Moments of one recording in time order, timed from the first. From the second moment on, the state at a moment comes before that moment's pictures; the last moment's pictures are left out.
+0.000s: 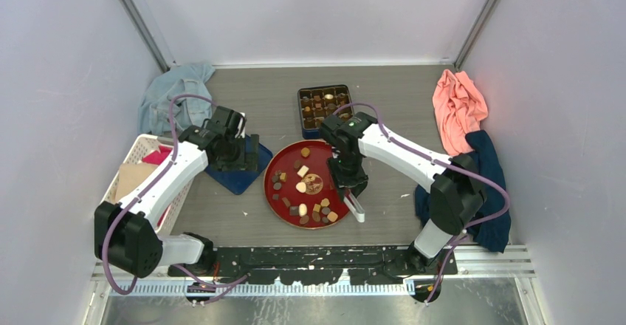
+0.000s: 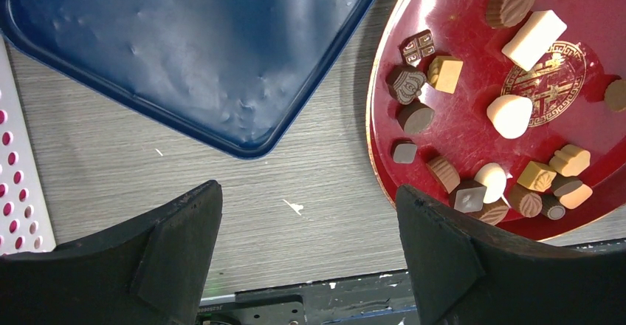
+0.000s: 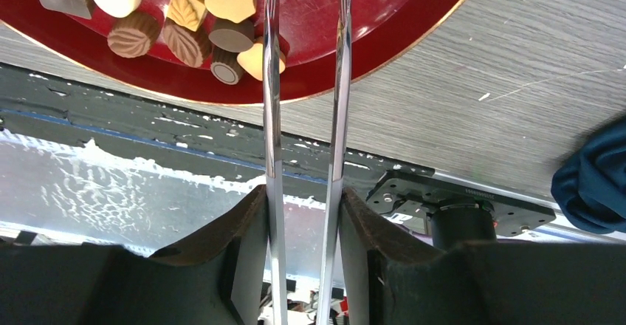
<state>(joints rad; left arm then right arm) -0.37 1.29 1.04 -0.88 -0.02 -0.34 0.76 1.64 1.35 -1.28 -0.12 0.48</state>
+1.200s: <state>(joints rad) -0.37 1.30 1.04 -0.88 -0.03 -0.34 0.77 1.72 1.37 -1.29 -0.11 0.46</state>
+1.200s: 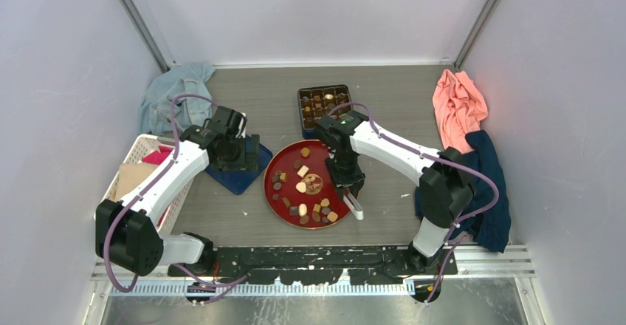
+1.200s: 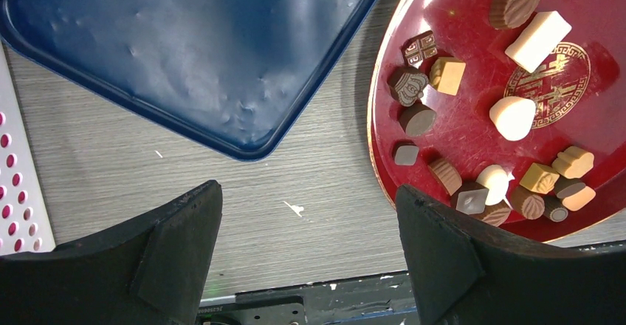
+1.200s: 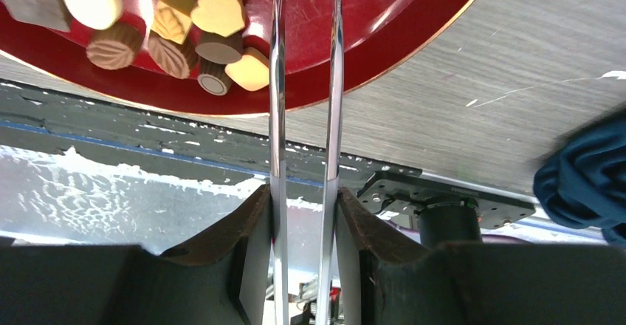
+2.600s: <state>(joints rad) -0.37 1.35 1.13 -0.86 -0.04 -0.32 0.51 2.13 2.11 -1.25 -0.04 0.42</state>
